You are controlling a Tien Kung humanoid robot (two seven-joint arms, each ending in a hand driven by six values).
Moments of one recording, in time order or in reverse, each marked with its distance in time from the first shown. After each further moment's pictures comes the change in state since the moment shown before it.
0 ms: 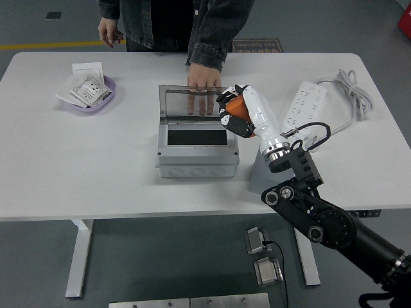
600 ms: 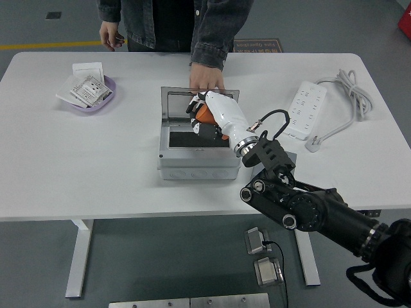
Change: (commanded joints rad) left arm -0.001 0.006 -0.014 -0.004 0.023 -0.001 0.007; right arm 0.219 0.061 -0.246 -0.222 -0.009 0.043 -0.041
